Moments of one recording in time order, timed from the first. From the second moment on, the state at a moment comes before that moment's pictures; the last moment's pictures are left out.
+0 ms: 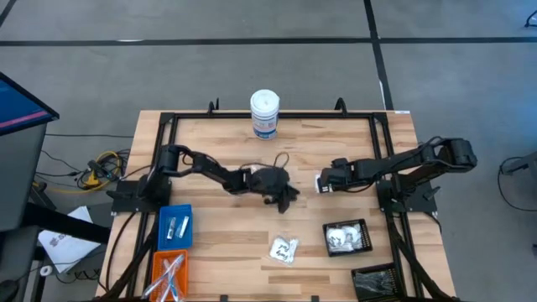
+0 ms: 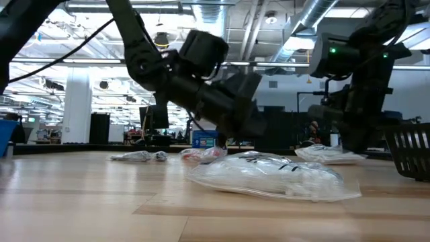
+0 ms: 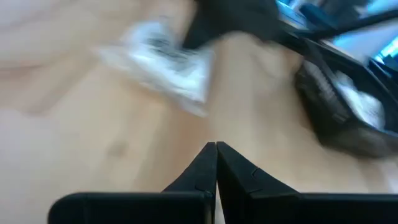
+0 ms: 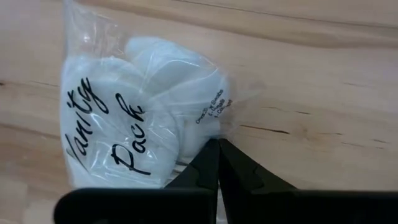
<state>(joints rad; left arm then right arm) 0.02 2.13 1.04 0.67 0.01 -0.40 -0.02 1.42 0.54 -0.54 0.21 1.33</state>
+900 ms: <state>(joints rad) 0.11 2.13 1.07 0.50 0.13 -0.51 -0.03 1.57 0.54 -0.05 0.15 1.19</state>
